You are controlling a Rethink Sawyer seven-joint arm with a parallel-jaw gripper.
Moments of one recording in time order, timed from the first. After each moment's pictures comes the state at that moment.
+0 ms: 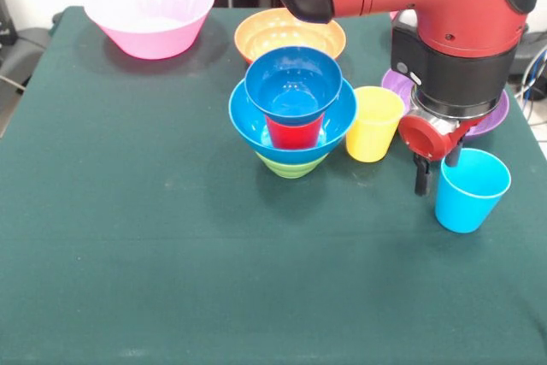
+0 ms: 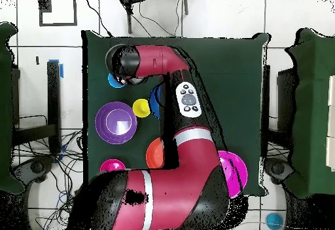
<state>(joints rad) -0.18 -0.33 0.30 1.09 -0.19 0.88 1.05</state>
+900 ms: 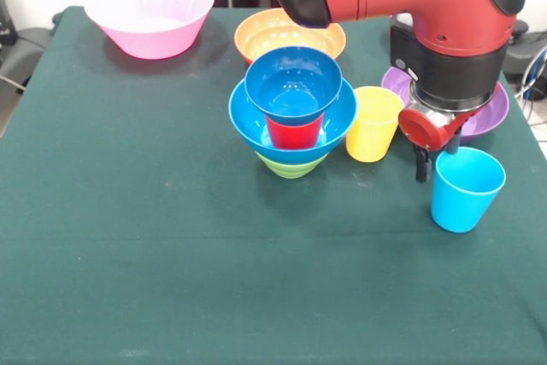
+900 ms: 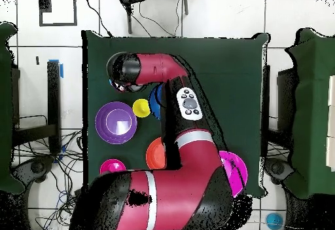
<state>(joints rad) -0.20 -0.35 0.30 1.18 -0.15 0.84 1.05</state>
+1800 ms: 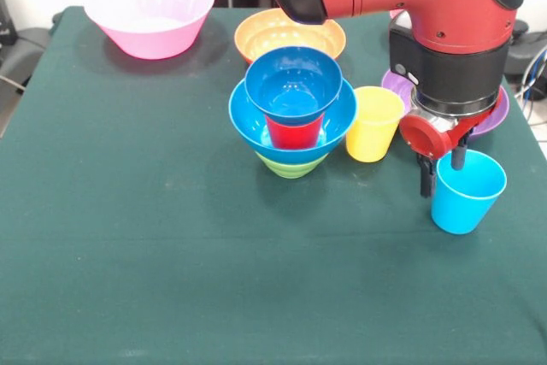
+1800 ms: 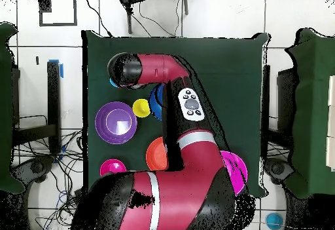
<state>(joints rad) -0.21 -0.35 0.31 1.19 -0.15 0.74 1.05</state>
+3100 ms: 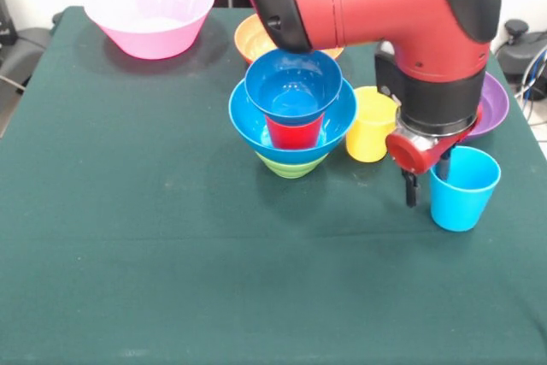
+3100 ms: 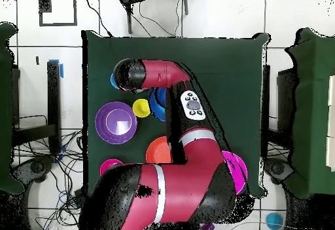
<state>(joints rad) -0.22 -0.29 0.31 1.19 -0.16 0.71 1.05</state>
